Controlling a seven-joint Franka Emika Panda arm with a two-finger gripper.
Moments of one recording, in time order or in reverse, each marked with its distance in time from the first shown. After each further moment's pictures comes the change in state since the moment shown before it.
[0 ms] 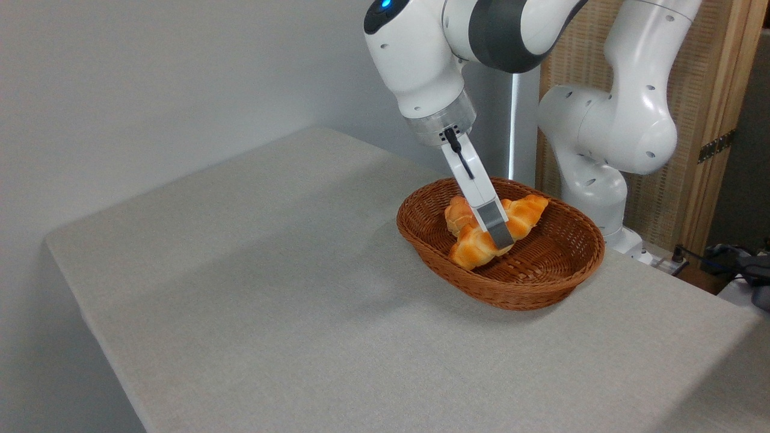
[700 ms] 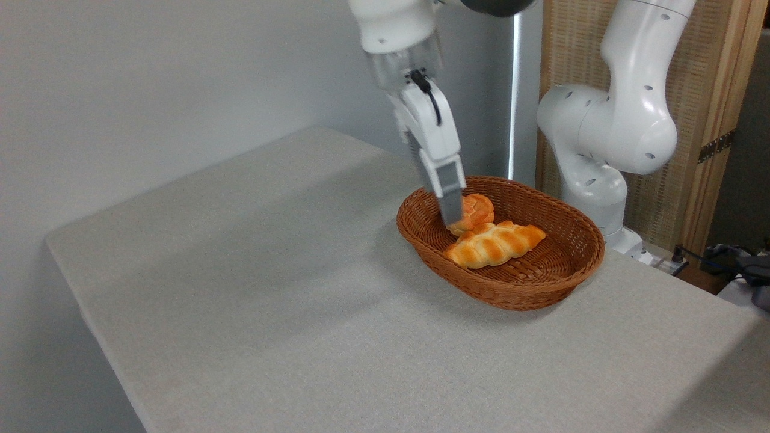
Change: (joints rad) arm 0.000 0.095 0.000 0.278 -0.086 0.008 -0.123
